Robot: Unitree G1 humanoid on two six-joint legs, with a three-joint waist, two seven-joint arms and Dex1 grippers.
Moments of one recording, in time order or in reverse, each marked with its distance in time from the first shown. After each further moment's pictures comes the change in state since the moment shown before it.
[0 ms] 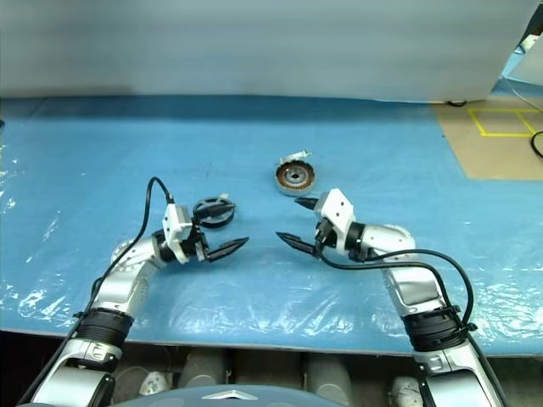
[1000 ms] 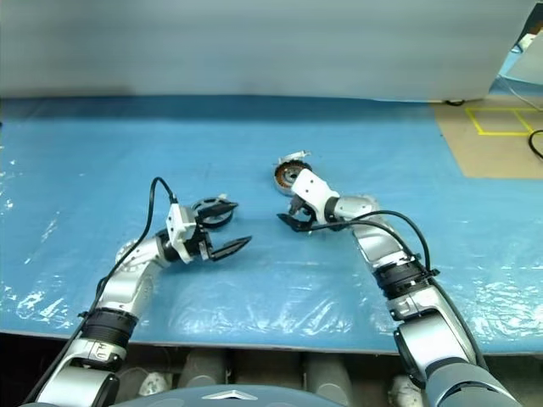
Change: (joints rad) left arm 0.004 -0.024 -0.005 -0.003 0.014 -0.002 0.022; right arm -0.335 0.076 0.154 0.360 -0.291 0.066 -0.141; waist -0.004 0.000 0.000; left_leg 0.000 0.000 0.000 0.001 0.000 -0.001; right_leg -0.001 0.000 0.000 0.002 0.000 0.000
